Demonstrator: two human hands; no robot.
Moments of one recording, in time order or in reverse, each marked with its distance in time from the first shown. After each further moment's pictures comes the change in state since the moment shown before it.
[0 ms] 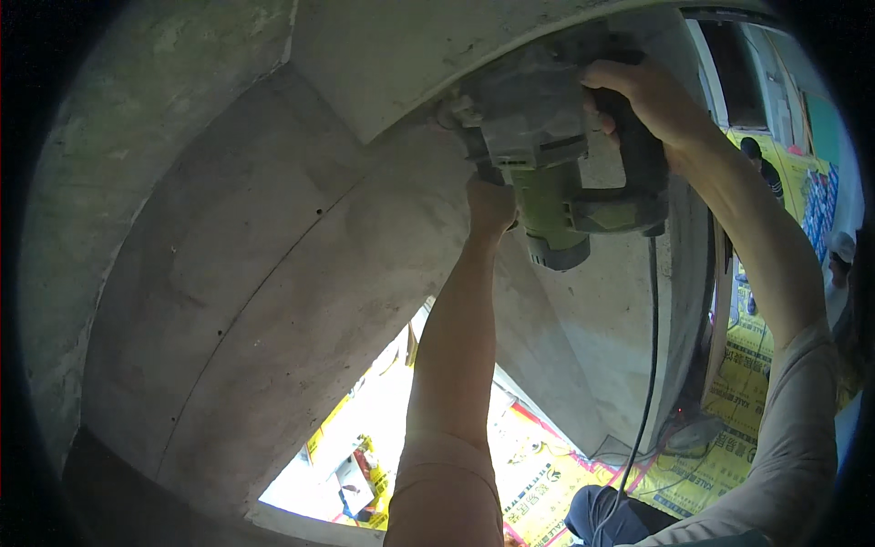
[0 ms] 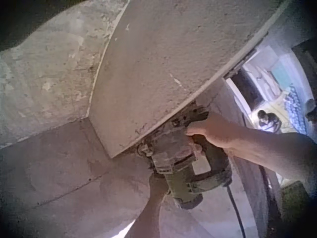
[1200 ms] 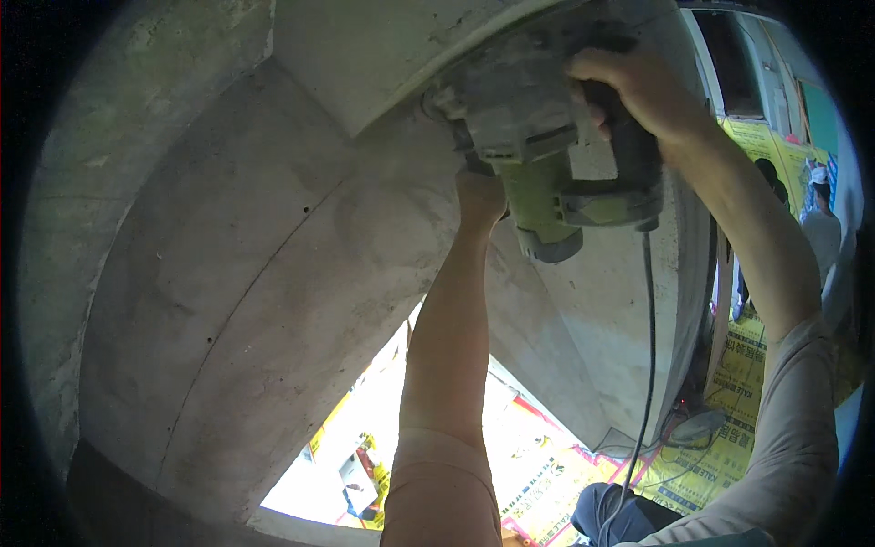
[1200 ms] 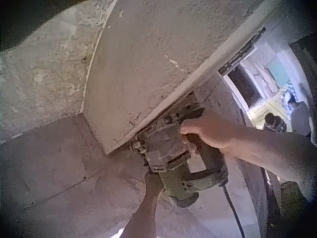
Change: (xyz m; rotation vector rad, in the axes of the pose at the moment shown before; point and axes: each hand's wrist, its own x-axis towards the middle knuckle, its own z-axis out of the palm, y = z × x) left_hand 0.004 -0.005 -0.010 -0.008 -0.073 0.082; right_hand 0.002 0.007 0.012 -0.056 0.007 -0.026
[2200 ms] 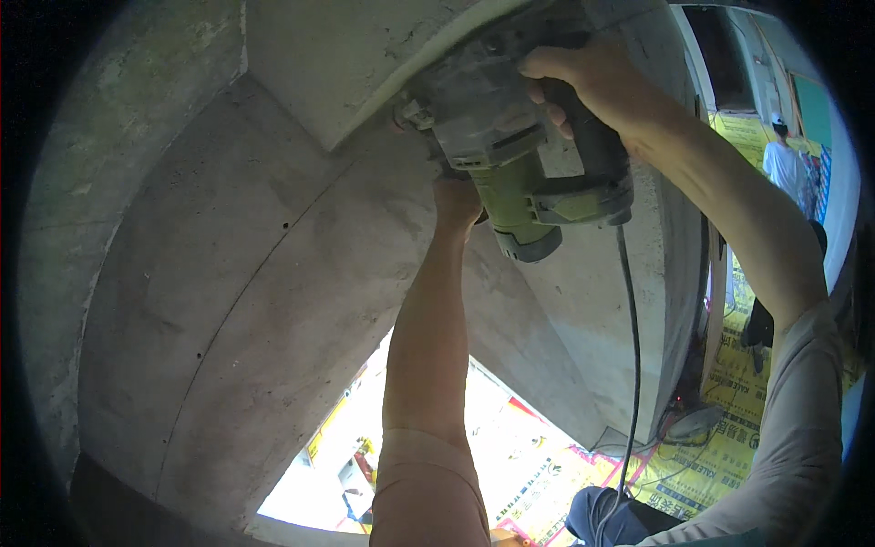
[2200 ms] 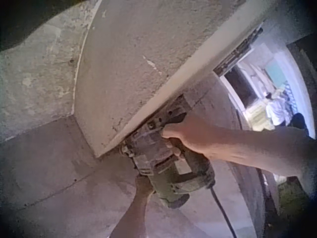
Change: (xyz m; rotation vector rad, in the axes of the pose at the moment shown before) left_hand 0.005 -0.005 0.009 -0.076 -0.047 -0.151; right_hand 0.018 0.010 -0.008 -0.022 0.007 0.035
